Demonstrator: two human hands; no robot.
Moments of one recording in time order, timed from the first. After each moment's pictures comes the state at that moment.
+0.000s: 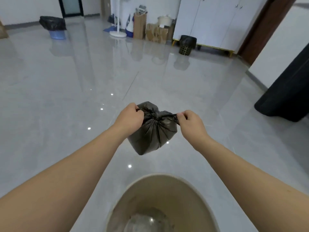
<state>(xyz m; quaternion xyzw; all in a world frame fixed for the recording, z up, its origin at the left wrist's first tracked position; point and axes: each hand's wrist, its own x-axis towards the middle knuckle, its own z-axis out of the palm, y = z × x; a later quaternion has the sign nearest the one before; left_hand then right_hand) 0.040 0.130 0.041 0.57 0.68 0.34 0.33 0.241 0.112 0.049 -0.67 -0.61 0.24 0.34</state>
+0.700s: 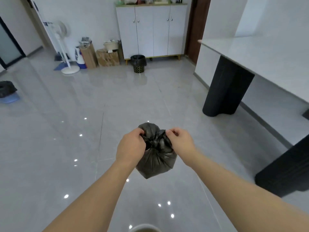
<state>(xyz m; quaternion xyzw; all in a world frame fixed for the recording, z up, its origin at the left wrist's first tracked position) 0.199 0.138 0.411 0.71 0.60 0.28 0.23 0.366 0.105 0.393 -0.71 -0.43 0.32 0.45</state>
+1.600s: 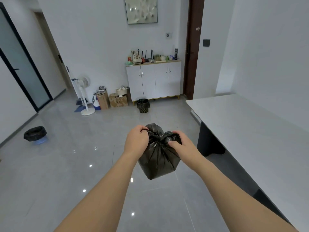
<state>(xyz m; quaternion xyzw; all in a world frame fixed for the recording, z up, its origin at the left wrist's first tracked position) 0.281 0.090 0.861 0.65 0.57 0.38 0.33 0.447 0.016 0.834 -0.62 -0.52 0.35 0.47</state>
